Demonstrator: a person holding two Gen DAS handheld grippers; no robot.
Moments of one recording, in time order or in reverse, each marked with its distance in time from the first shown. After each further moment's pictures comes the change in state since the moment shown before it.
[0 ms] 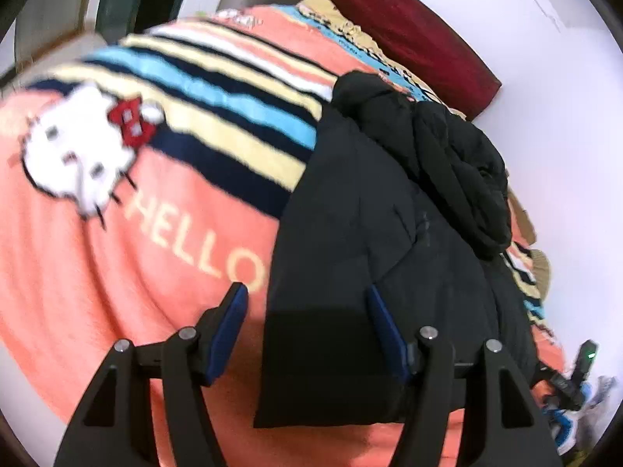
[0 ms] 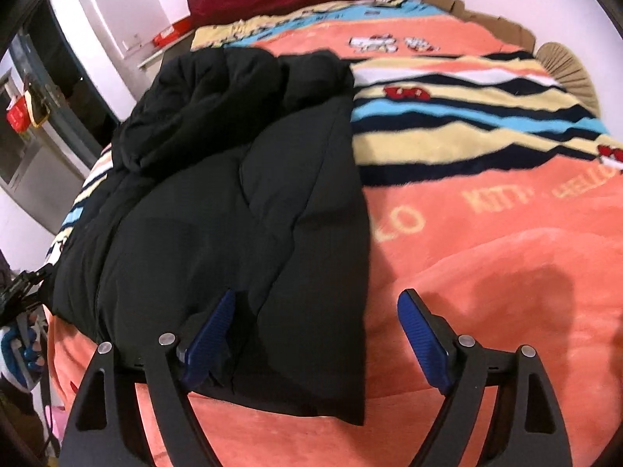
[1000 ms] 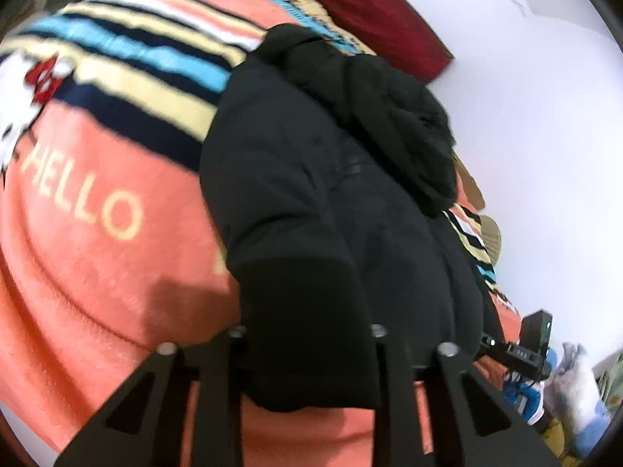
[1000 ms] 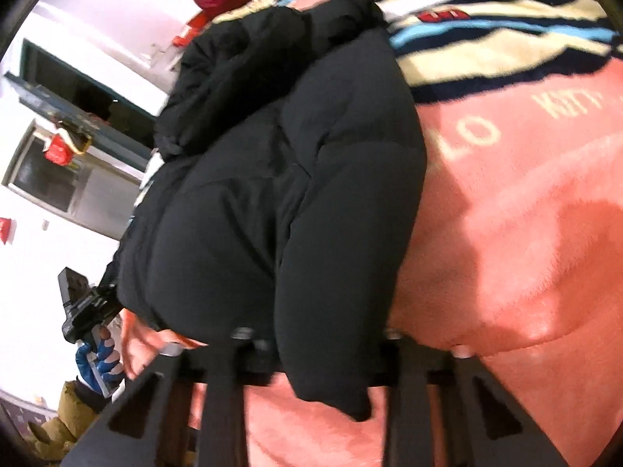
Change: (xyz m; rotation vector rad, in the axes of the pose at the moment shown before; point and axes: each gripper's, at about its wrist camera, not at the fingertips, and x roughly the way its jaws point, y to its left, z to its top) left arm 0.018 -0.048 -0.019 0.087 0.095 -0.205; right arm 0.024 0.001 -0.017 0.138 0.128 0.314
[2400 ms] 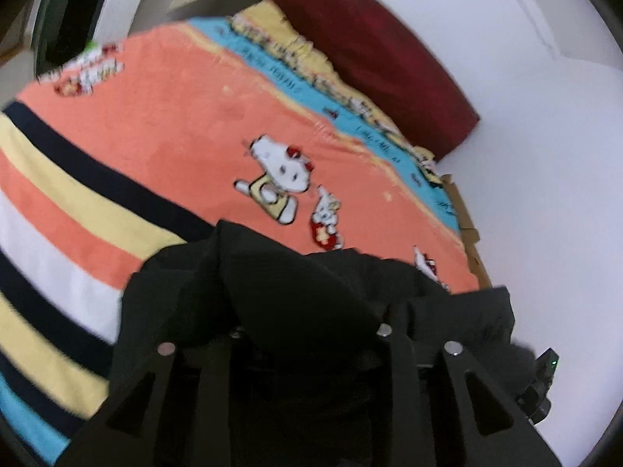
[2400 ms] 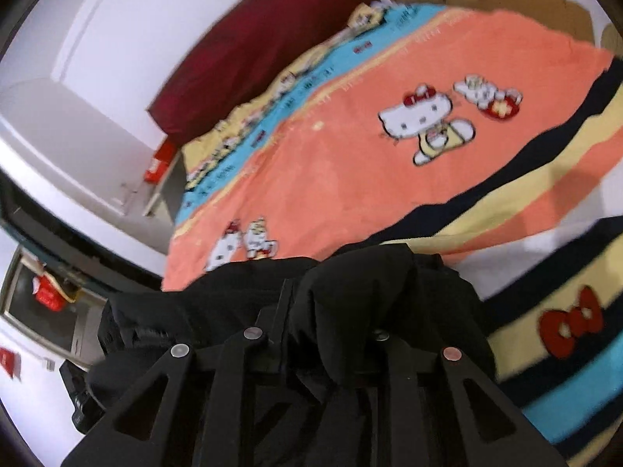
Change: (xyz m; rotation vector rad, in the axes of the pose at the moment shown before) left arm 0.192 -0.049 0.377 -0.085 -0.140 0.057; right arm 0.081 0.011 0.378 0.225 -0.328 -0.011
